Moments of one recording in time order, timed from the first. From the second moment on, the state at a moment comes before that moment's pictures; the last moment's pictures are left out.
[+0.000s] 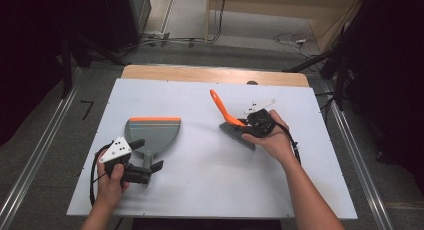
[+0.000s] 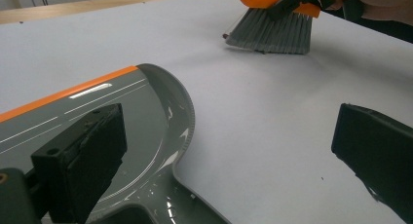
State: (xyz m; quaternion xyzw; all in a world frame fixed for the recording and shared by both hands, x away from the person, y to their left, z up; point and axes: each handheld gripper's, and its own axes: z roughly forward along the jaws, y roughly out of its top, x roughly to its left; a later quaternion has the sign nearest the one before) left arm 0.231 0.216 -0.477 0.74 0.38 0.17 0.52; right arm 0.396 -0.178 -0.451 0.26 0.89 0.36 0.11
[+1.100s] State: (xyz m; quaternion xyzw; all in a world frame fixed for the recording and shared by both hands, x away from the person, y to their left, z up) left arm 0.231 0.216 -0.477 0.74 0.38 0.17 0.52; right arm 0.393 -0.175 -0.446 0.26 0.89 0.36 0.10
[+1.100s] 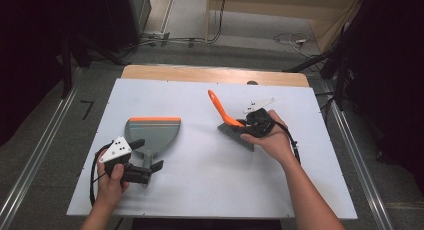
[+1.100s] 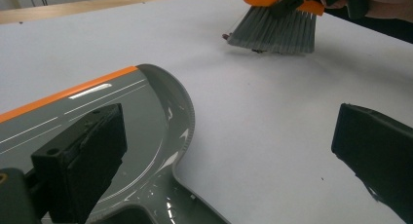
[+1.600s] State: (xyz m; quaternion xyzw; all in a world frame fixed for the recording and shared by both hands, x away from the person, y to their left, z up) left arm 0.231 0.216 -0.477 0.74 0.38 0.17 0.52; right arm 0.399 -0.214 -0.428 0.40 0.82 0.37 0.16
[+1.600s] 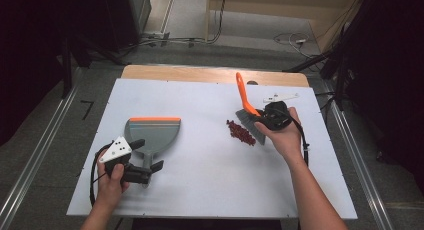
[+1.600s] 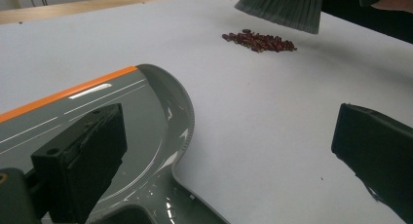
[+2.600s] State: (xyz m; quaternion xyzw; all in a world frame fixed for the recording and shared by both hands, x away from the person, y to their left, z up) left arm 0.231 0.215 -0.477 0.74 0.38 0.17 0.52; right arm 0.402 -0.213 -0.451 0.38 0.85 0.31 0.20
